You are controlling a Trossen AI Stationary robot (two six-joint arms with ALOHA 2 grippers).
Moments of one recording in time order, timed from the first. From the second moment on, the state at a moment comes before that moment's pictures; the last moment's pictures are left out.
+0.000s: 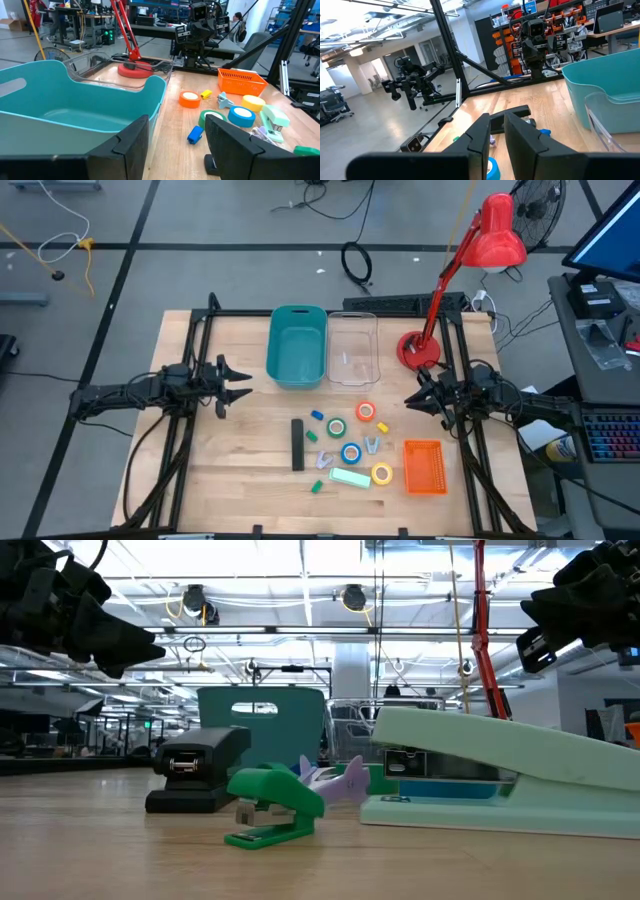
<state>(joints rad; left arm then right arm) 0.11 0.07 0.04 -0.05 0.00 -0.09 -0.18 0.01 0.02 0.08 -0.45 0.33</state>
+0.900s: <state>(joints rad) 0.11 0.07 0.04 -0.05 0.00 -0.09 -0.18 0.01 0.02 0.11 -0.42 0.67</state>
